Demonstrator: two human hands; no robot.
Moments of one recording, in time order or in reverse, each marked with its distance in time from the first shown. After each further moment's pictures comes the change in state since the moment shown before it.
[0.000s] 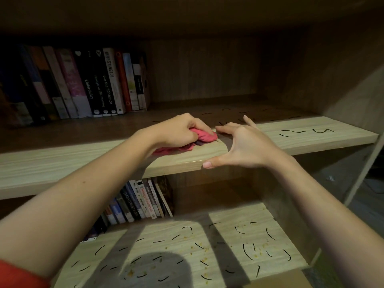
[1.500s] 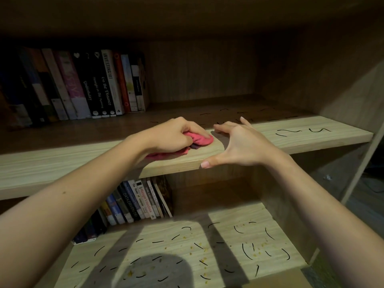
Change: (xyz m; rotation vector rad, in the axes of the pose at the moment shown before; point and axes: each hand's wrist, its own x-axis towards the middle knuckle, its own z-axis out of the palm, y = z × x) left_hand -0.014 0.004 0.001 0.016 -0.004 0.004; right_hand 0.000 0.000 -0.002 0.059 -0.037 0.013
